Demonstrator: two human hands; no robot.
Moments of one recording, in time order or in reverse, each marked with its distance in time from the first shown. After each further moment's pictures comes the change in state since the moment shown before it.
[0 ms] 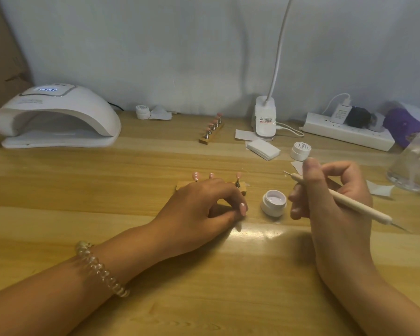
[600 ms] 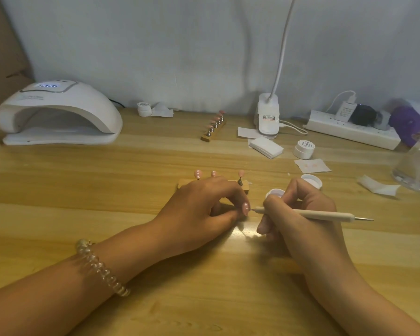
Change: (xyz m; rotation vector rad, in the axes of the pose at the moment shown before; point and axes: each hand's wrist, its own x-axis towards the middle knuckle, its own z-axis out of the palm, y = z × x) left_hand 0.001 -0.001 0.000 0.005 0.001 0.008; right_hand -0.014 0.008 0.011 -0.113 -0.259 0.269
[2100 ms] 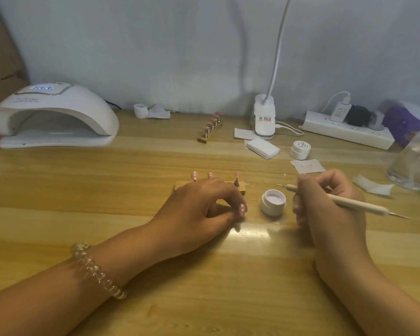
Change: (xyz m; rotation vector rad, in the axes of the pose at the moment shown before) left_hand -0.001 0.000 0.000 -0.017 -0.009 -0.024; right_hand 0.019 0.004 -0.019 0.128 0.286 -0.109
